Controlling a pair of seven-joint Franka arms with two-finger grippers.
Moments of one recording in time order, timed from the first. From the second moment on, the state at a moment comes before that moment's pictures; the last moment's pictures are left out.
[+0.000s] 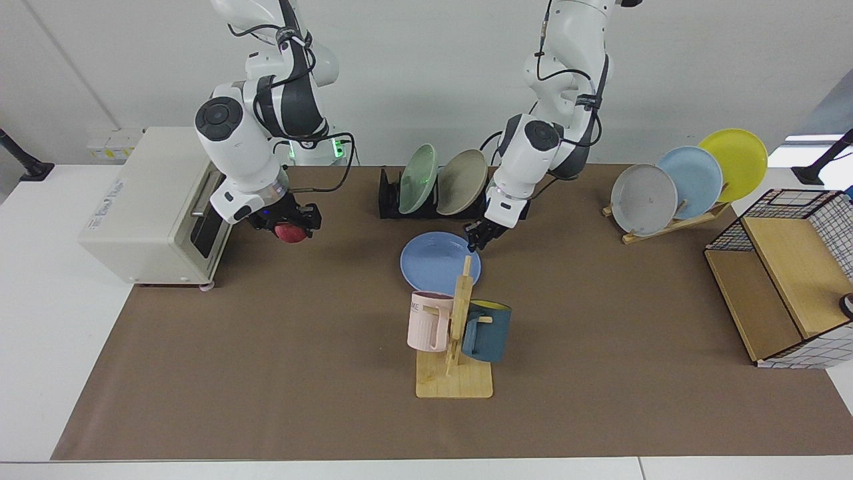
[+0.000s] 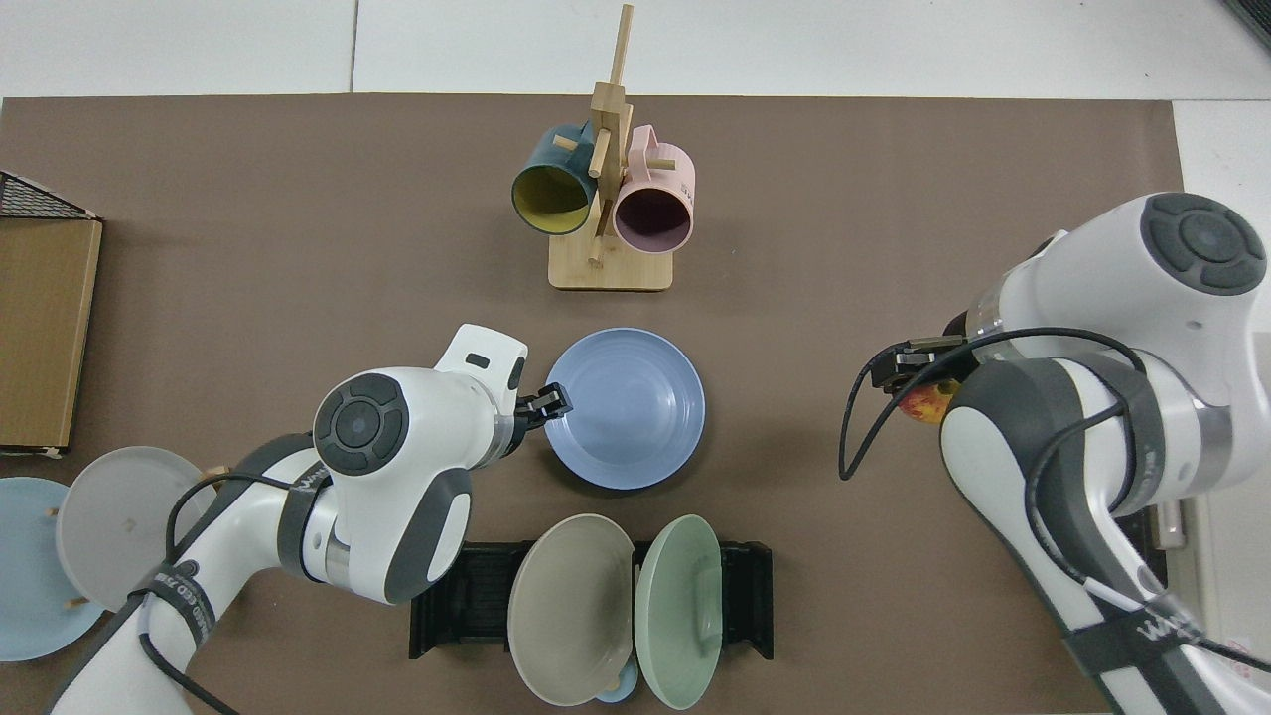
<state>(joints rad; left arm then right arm) -0.04 0.11 -0.45 -2.22 -0.19 2.48 -0.71 0.16 0.07 0.00 -1.92 0.07 1.88 0.14</state>
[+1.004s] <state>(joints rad) 0.04 -0.05 -0.14 -1.74 -0.02 1.66 -0.16 0.55 0.25 0.01 -1.85 0.07 2.14 0.60</state>
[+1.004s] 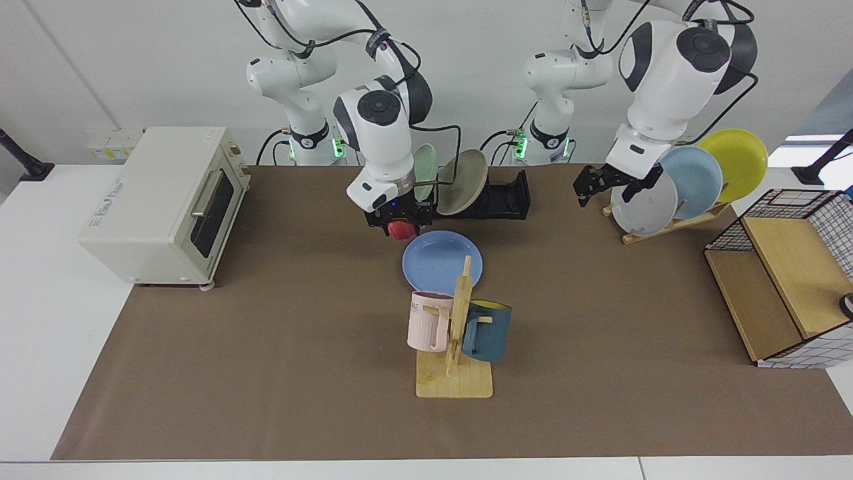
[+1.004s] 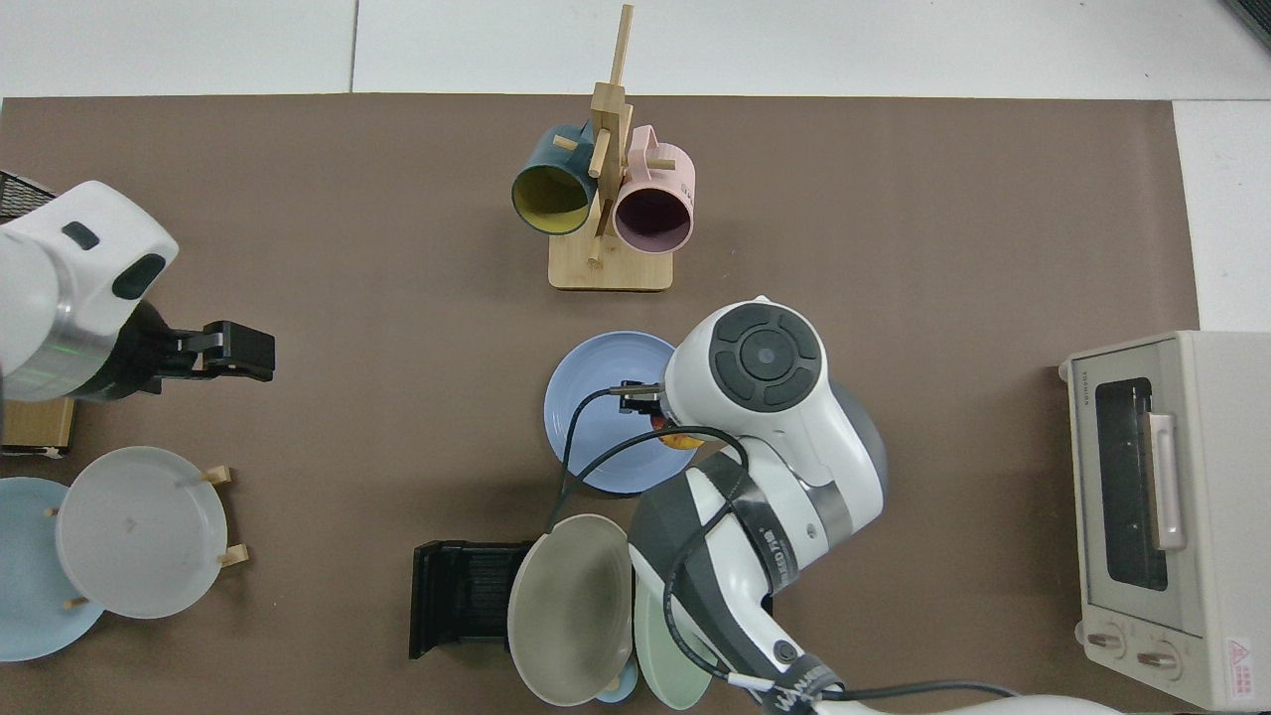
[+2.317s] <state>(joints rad) 0.04 -0.08 -0.10 -1.75 -0.02 1.65 -0.06 0.63 0.41 -0.03 -1.79 0.07 2.25 0.68</state>
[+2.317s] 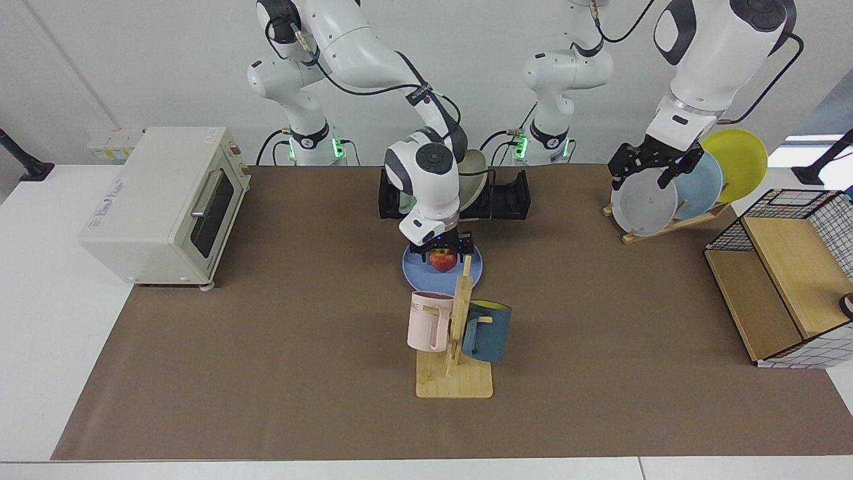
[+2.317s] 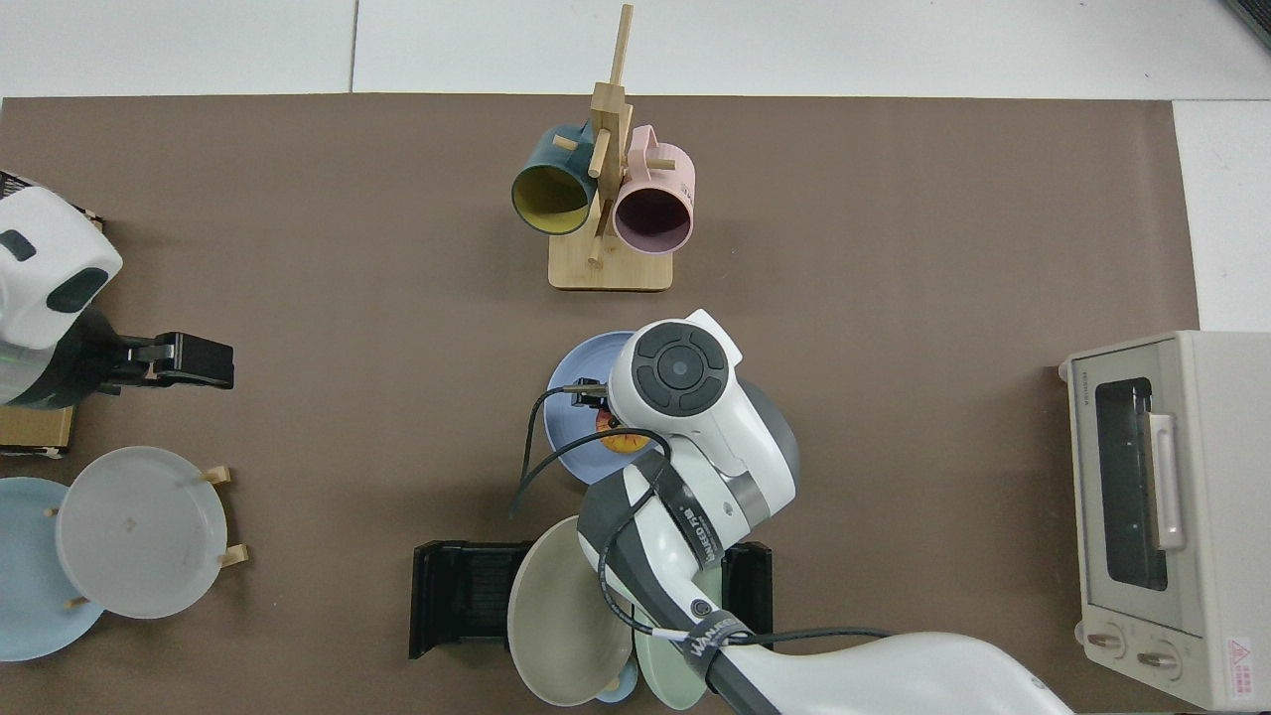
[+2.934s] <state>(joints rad) 0.04 -0.08 -0.10 -1.75 -0.02 1.65 -0.06 0.33 0.14 -0.04 -1.78 0.07 2.03 0.33</state>
